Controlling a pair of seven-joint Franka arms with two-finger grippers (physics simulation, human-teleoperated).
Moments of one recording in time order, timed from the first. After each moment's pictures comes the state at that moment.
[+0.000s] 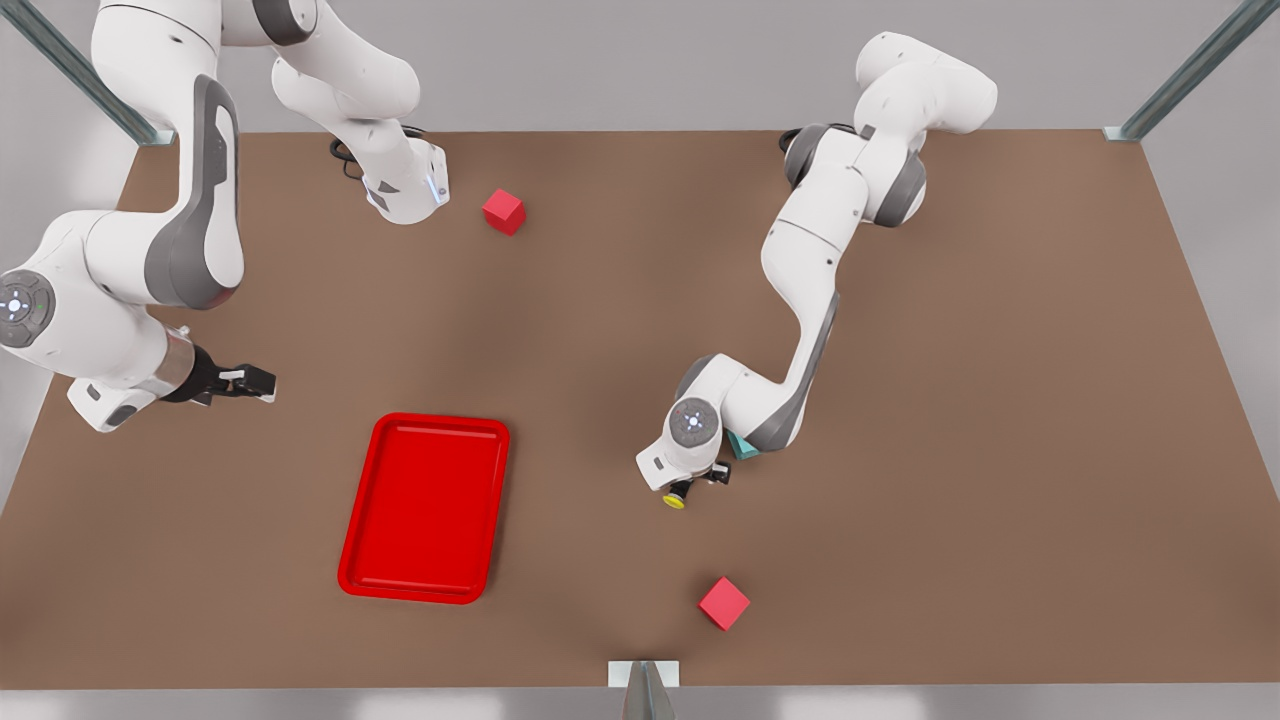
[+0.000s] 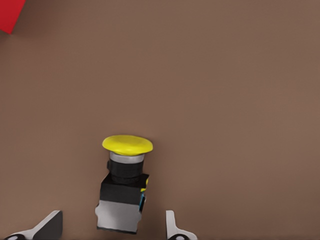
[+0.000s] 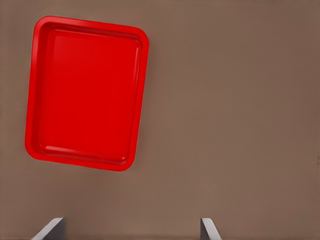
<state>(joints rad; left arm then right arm) -0.64 1.11 0.08 -0.96 -0.04 2.03 -0.27 -0.07 0.23 0.01 -1.54 0.01 1.68 -0.11</state>
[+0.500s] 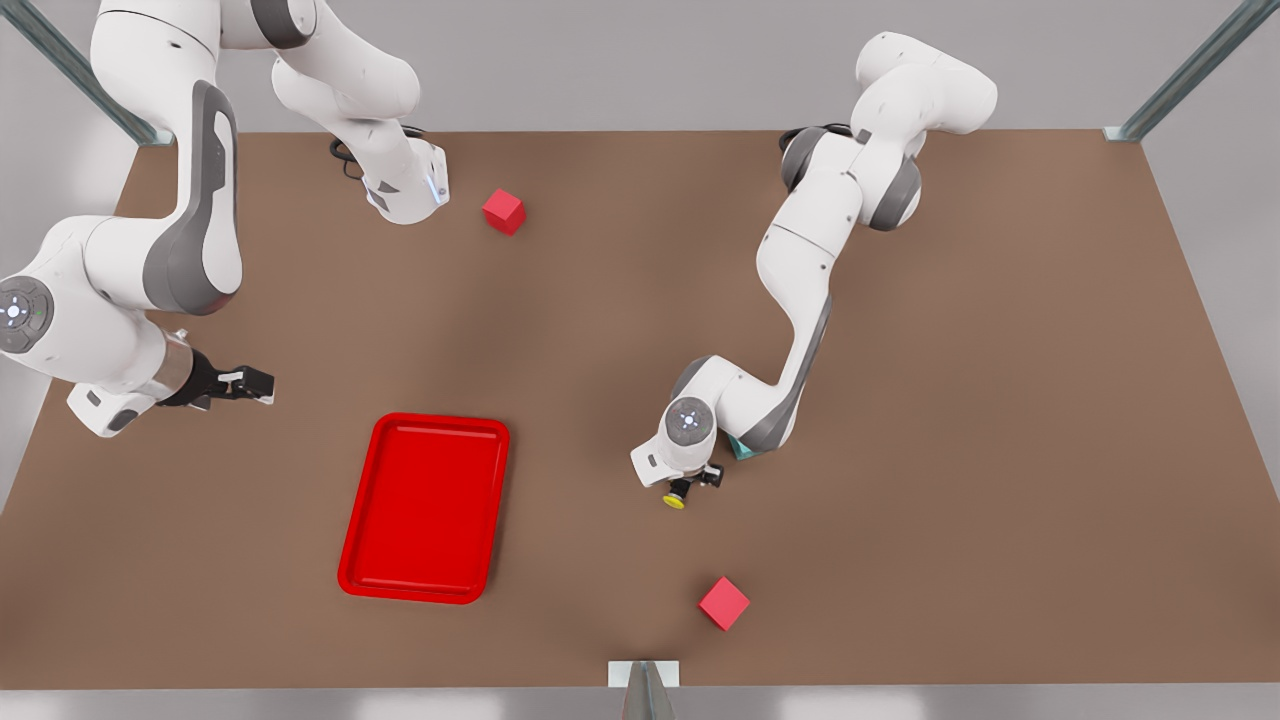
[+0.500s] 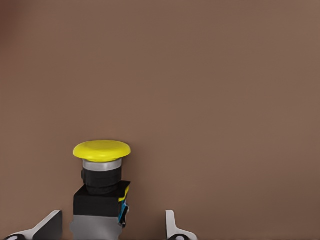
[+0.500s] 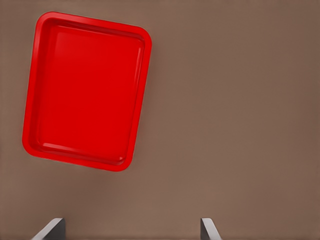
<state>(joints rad) -0.65 1.14 0.07 -0.96 -0.04 2.08 -0.21 -0.07 0.24 0.01 -1.54 0.01 1.69 -0.16</state>
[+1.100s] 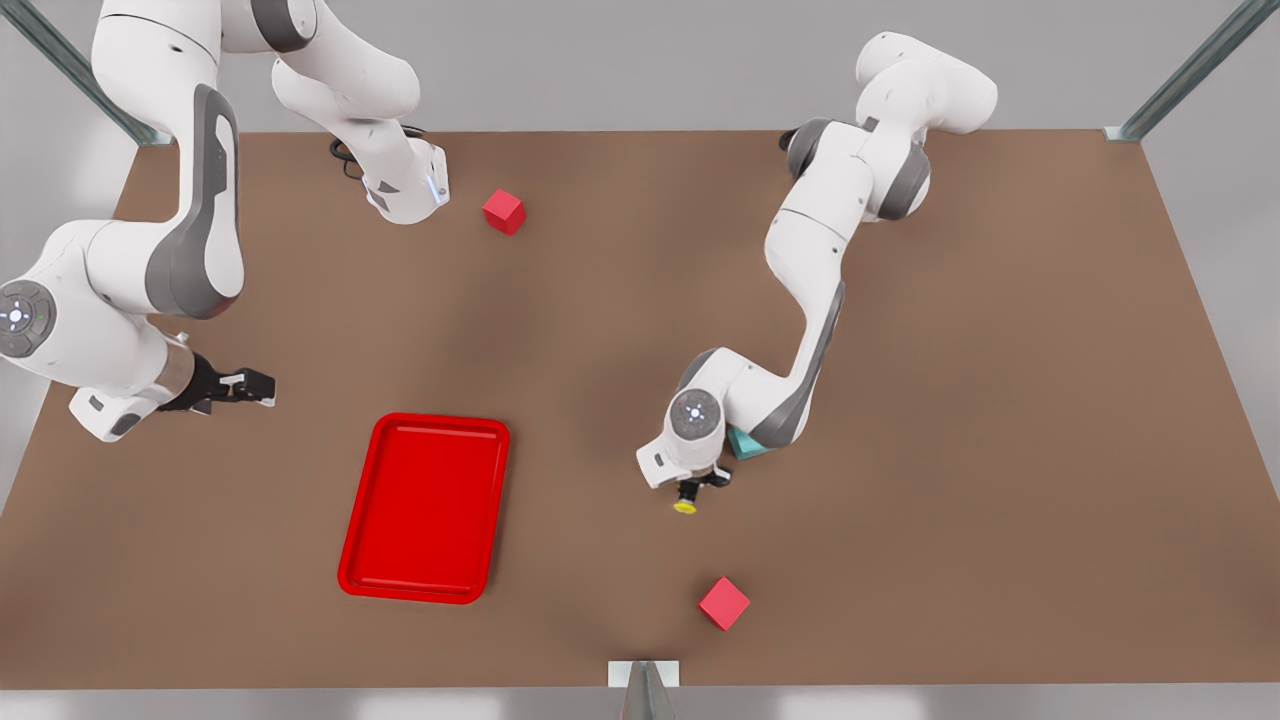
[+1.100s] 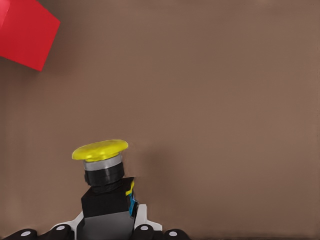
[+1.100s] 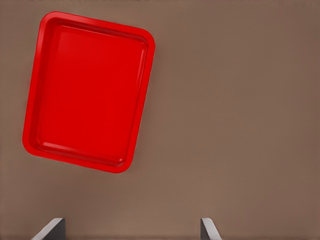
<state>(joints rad) -0.63 1.04 0.10 -0.96 -0.01 2.01 -0.21 -0.07 0.25 0.01 -1.52 0.01 1.69 -0.18</state>
